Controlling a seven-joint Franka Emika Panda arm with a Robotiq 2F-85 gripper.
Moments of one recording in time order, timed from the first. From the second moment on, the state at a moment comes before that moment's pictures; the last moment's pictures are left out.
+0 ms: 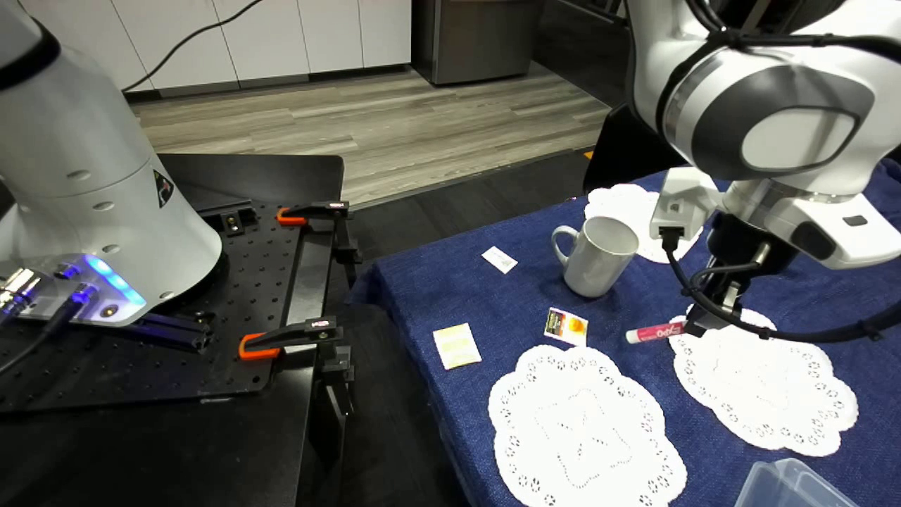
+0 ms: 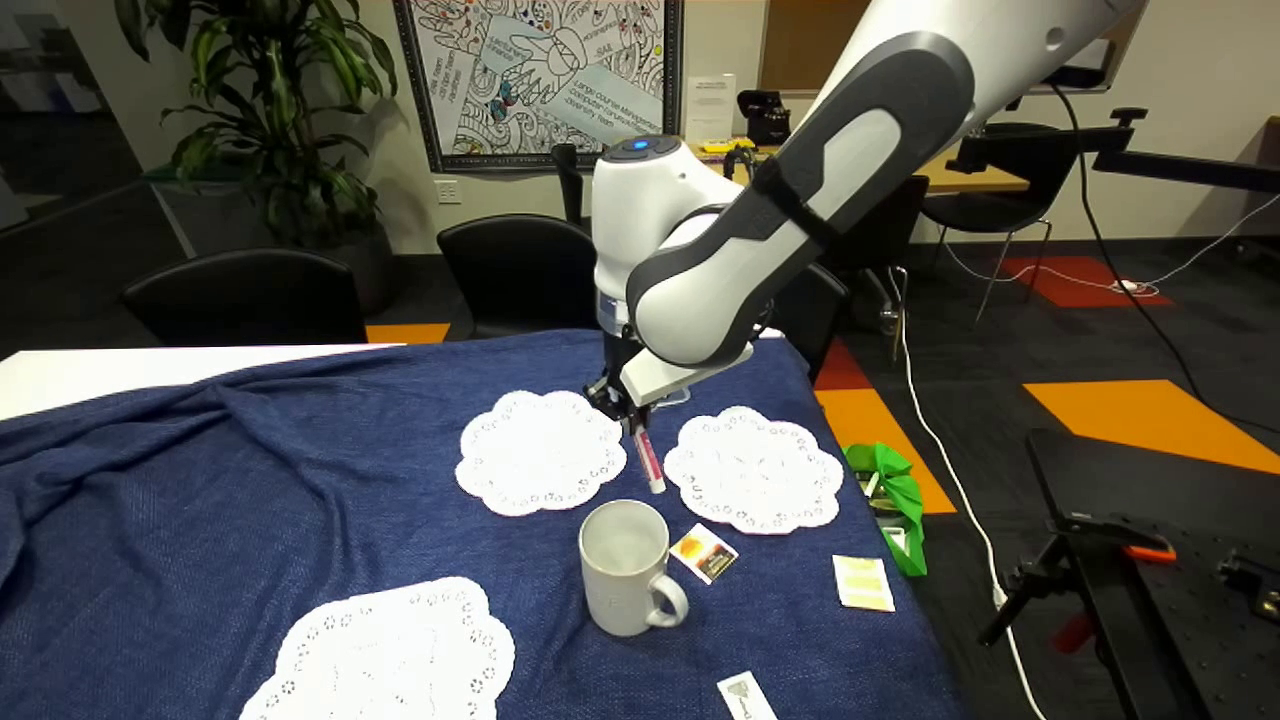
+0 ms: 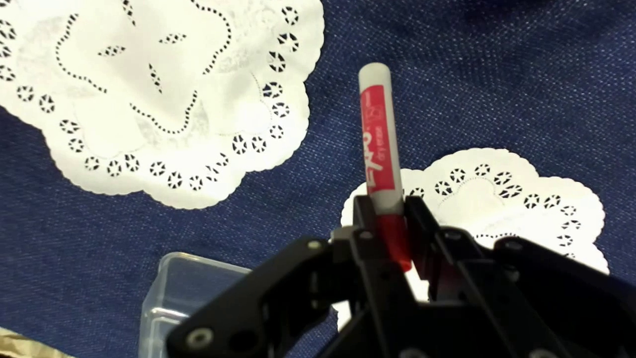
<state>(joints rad) 0.00 0.78 -0.19 -1.73 0.01 2.59 0.55</state>
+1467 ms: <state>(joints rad) 0.10 0.46 -0.26 -1.88 -0.01 2.51 0.75</state>
